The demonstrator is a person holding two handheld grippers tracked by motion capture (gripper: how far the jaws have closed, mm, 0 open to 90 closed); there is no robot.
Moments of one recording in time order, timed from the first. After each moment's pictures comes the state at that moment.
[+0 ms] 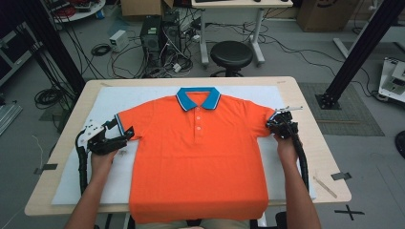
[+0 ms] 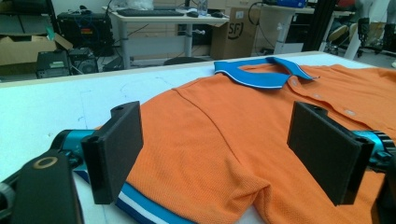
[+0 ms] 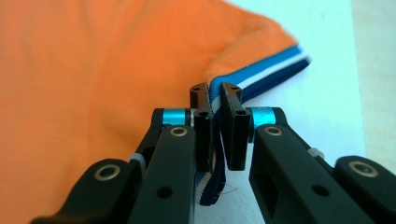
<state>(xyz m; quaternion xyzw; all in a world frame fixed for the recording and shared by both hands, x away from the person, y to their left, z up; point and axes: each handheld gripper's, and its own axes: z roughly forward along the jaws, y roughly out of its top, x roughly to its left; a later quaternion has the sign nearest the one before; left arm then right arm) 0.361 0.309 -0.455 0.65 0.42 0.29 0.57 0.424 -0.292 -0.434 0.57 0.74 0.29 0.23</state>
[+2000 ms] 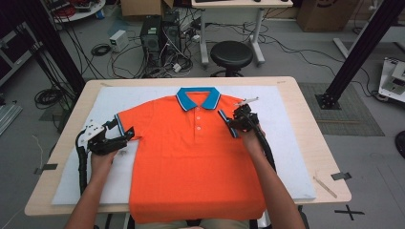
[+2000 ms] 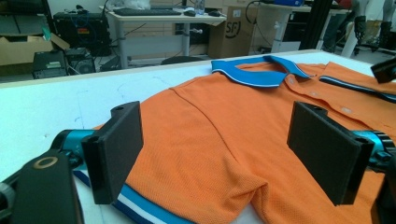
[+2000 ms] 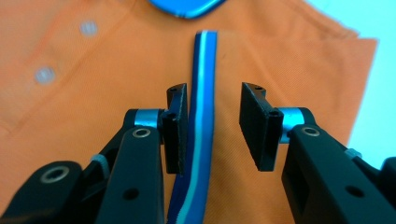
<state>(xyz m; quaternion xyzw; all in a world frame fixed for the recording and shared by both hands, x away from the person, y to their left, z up) 0.361 0.309 -0.455 0.65 0.41 0.29 0.57 0.447 -0.171 -0.426 0.47 0.80 0.31 0.19</state>
